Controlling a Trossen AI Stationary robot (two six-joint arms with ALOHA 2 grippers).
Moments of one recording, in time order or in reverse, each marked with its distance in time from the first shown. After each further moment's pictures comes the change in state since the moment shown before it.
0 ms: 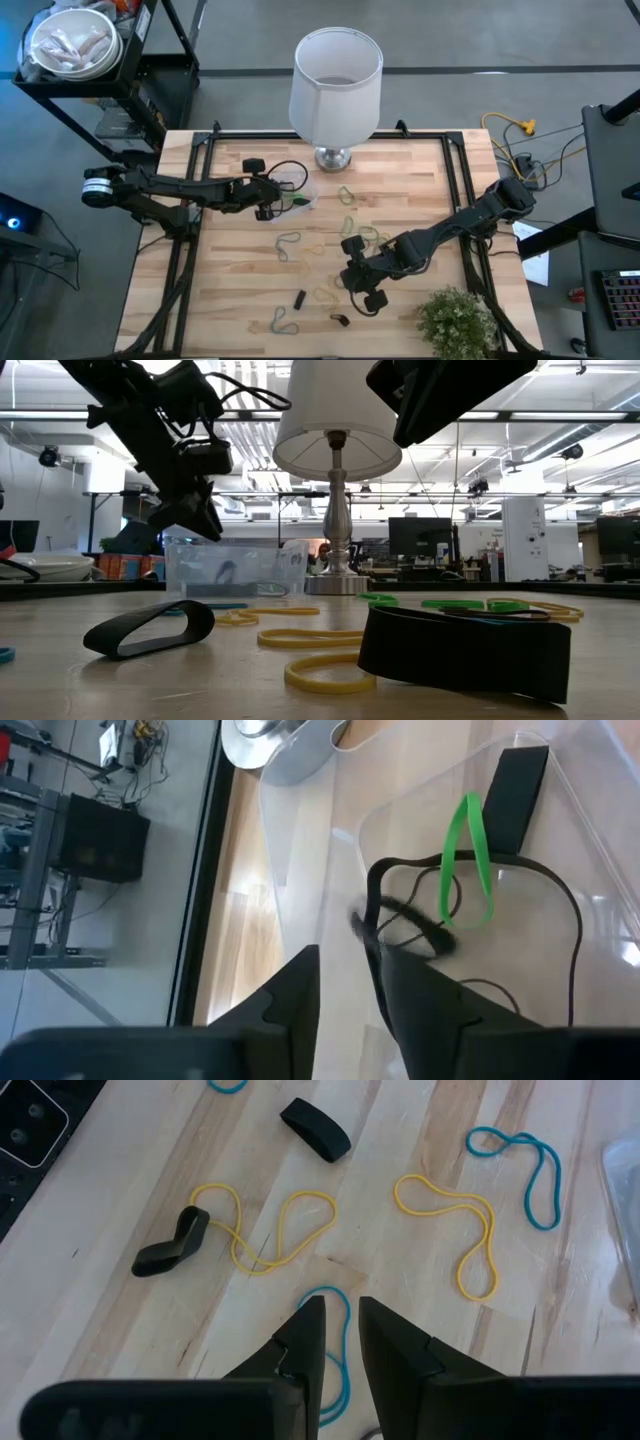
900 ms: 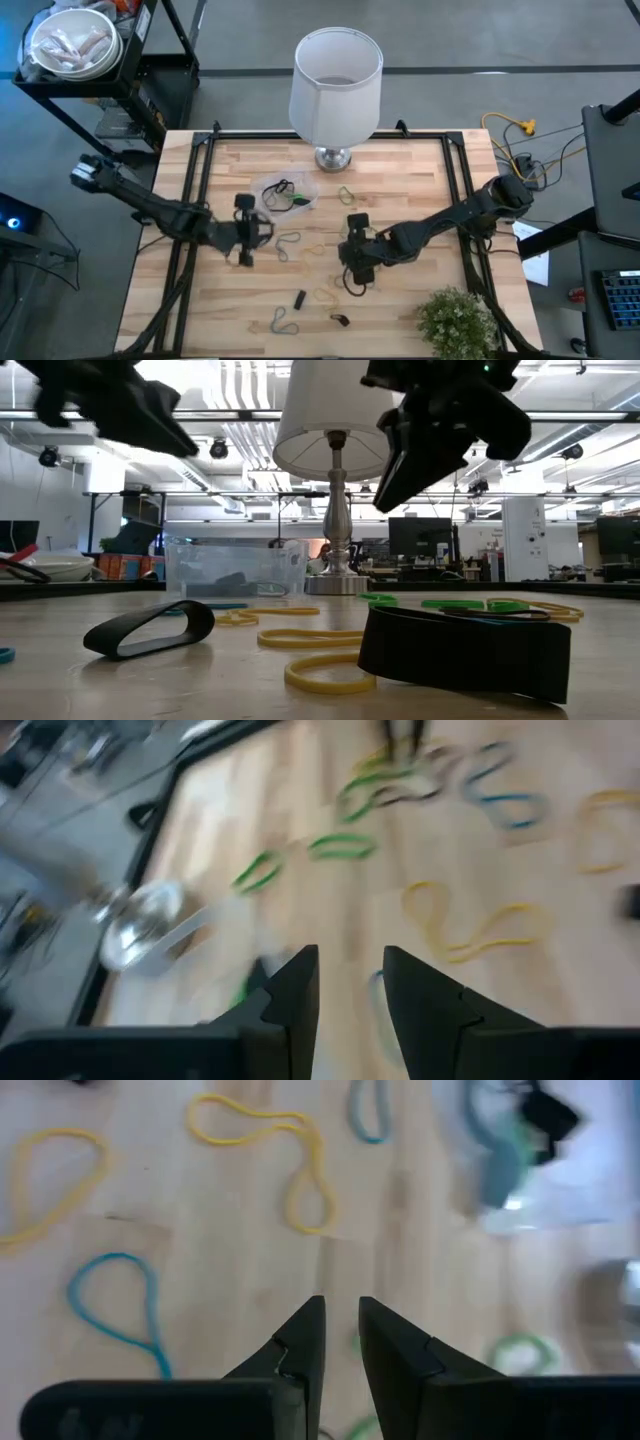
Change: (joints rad) left arm -0.560 -0.278 -0.027 0.005 0.012 -0.238; right arm -0.101 -0.001 -0.136 0.076 0.275 0.047
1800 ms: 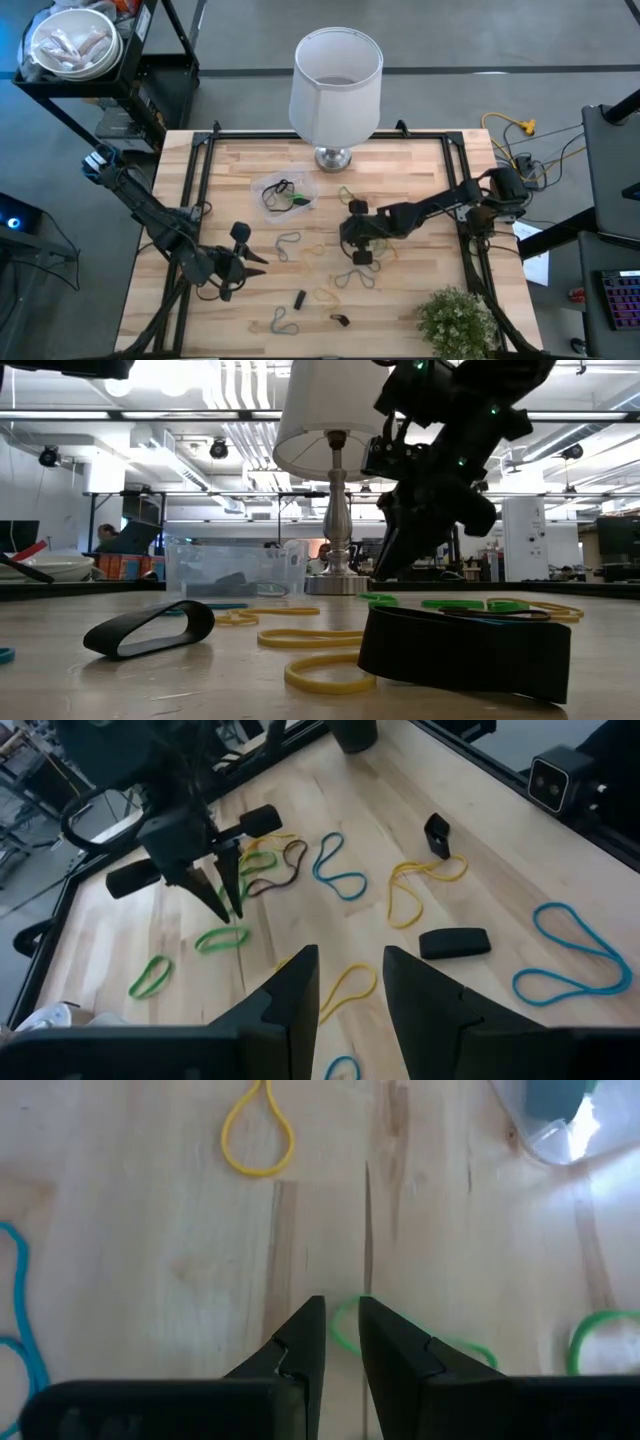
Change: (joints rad) left arm -0.309 0.031 0.036 0.079 0.000 0.008; right arm -0.218 0.000 -0.252 0.326 -0.246 -0.062
